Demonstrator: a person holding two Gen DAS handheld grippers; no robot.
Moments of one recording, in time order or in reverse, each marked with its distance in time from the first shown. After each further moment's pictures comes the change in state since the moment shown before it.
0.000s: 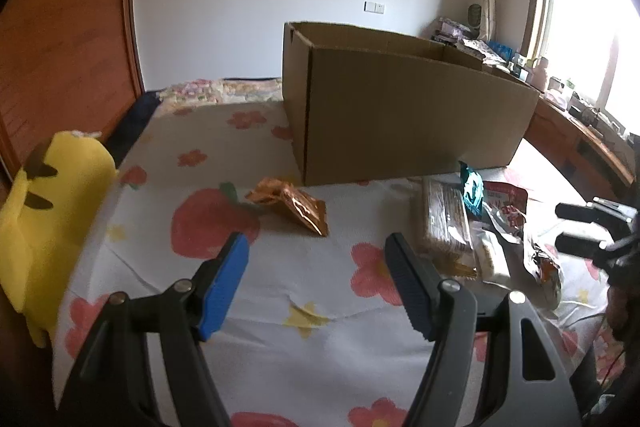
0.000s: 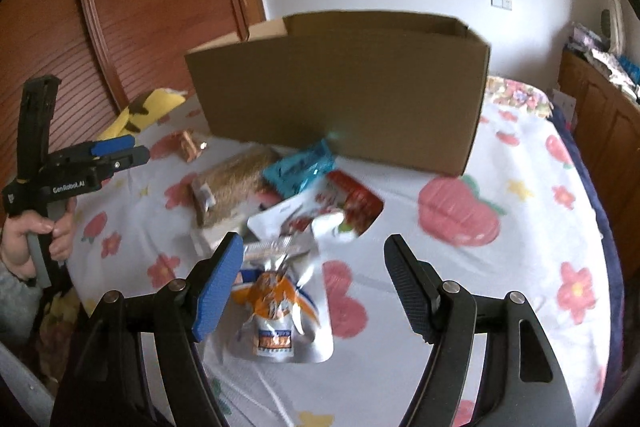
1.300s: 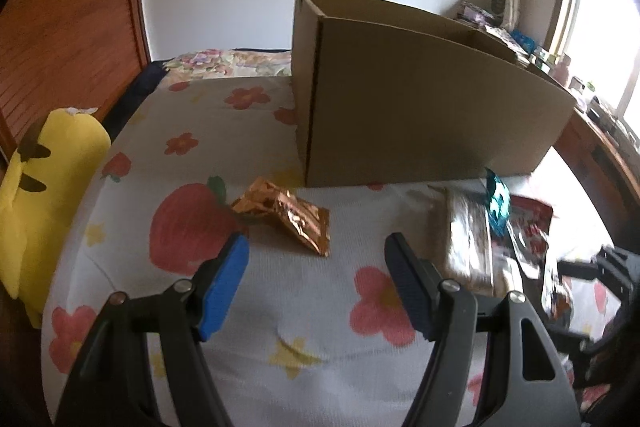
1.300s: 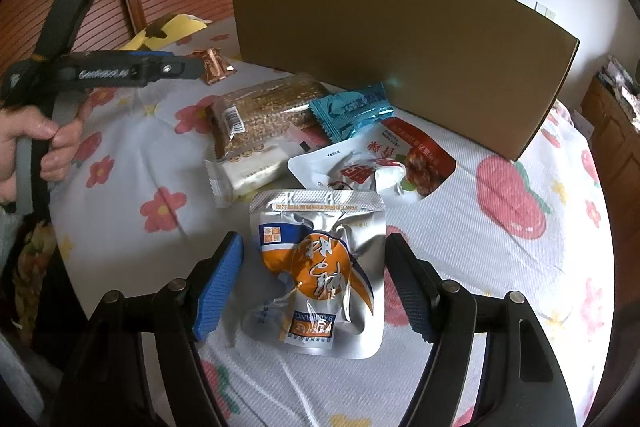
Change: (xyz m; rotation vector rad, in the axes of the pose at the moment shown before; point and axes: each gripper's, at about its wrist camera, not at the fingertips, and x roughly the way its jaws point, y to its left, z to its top) left arm 0.043 0.002 0.026 -0.071 0.103 0.043; right arm 0.034 0.033 -0.012 -0.177 0.148 -0.012
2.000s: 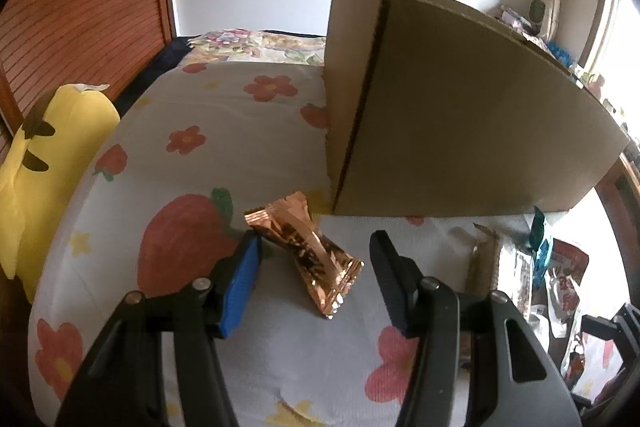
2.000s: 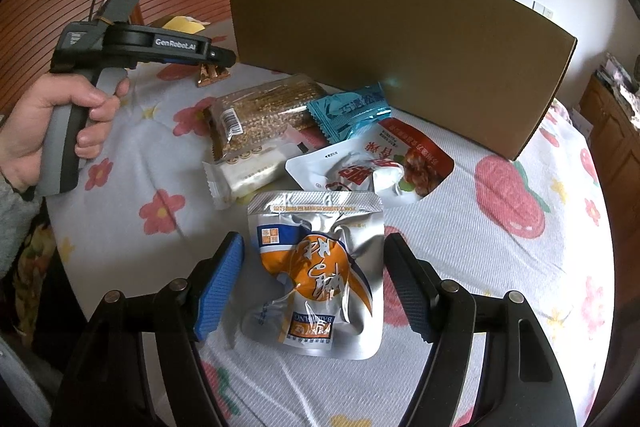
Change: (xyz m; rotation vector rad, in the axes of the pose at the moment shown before) left arm 0.043 0.007 0.019 -0.082 0.046 0.079; right arm 0.000 -0.001 0.000 0.005 -0.001 -0.004
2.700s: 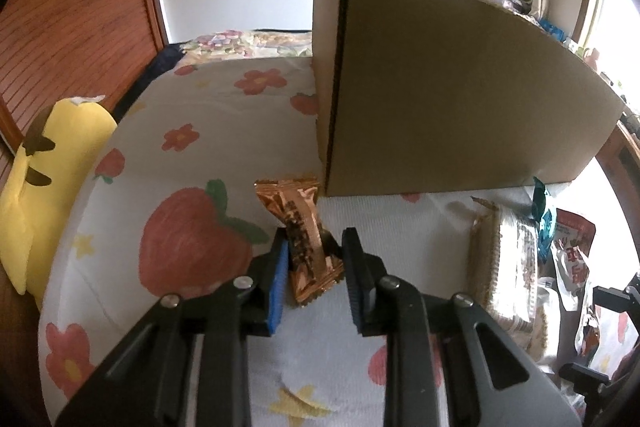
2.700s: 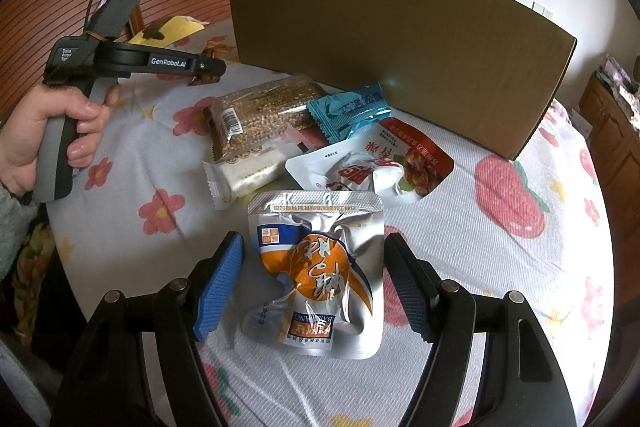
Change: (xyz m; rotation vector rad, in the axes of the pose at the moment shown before) left arm -0.002 -0.007 -0.007 0.071 0.024 0.014; right arm 0.001 0.001 0.001 0.000 0.000 -0.003
